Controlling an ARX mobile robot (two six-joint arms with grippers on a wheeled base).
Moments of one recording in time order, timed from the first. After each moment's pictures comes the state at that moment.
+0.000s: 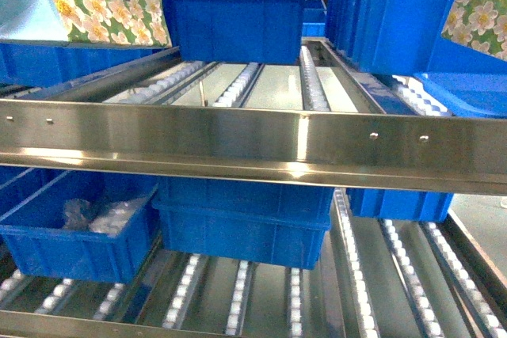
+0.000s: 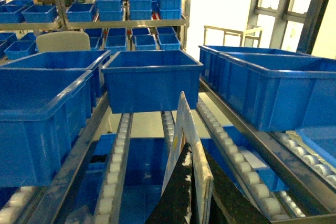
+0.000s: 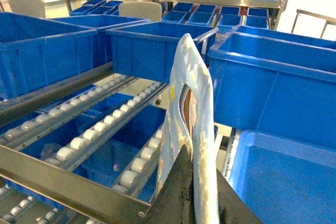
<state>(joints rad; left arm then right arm) -0.32 1.26 0.86 0.43 -0.14 -0.02 -0.02 1.27 0.82 0.40 -0.31 0.01</state>
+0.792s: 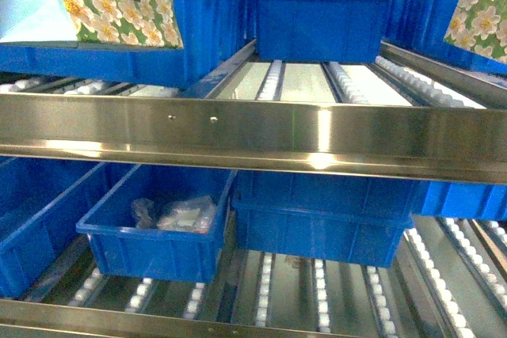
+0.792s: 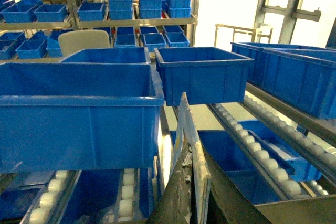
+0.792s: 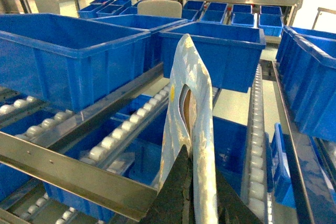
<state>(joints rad) -0.32 1.26 0.86 0.43 -0.14 -0.02 -0.02 1.27 0.82 0.39 -0.31 0.01</state>
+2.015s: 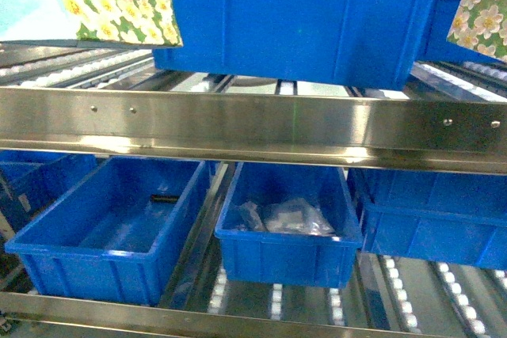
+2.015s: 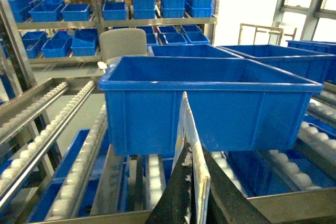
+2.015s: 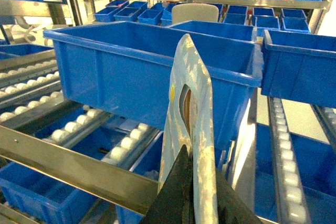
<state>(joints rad) -0.32 1.26 0.86 0.43 -0.14 -0.02 -0.02 1.27 0.82 0.39 -0.31 0.01</state>
